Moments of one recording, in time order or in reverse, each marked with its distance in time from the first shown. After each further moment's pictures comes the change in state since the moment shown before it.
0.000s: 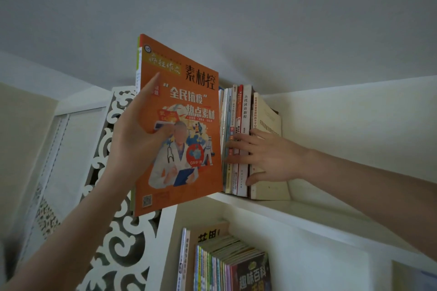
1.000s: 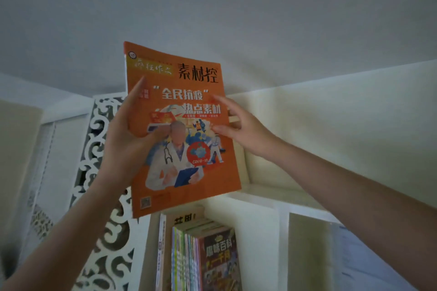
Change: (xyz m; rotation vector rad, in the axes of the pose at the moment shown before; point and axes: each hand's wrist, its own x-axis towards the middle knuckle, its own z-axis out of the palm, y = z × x) left_hand -0.041 0.111 0.027 -0.225 -0.020 -0.032; right_hand -0.062 -0.023 -0.099 1.439 0.516 0.619
